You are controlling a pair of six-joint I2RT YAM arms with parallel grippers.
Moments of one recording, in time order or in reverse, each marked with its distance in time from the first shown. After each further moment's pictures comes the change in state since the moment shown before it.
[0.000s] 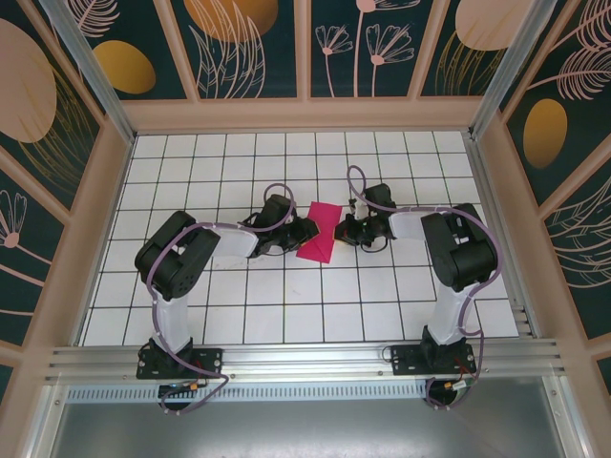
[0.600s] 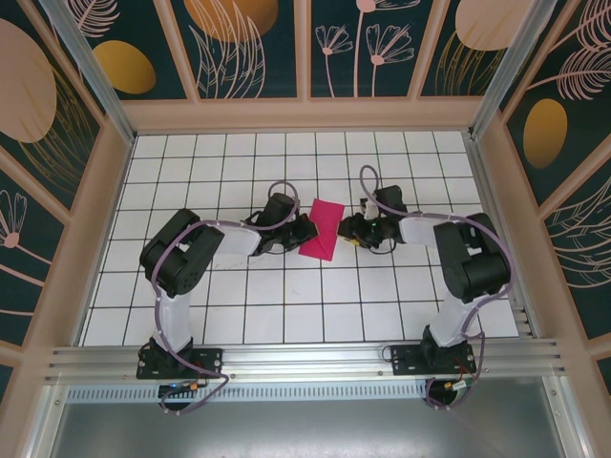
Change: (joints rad) left arm 0.000 0.037 0.039 0.009 0.005 0.070; right arm -0.053 -0.135 -0.092 0.023 0.023 0.063
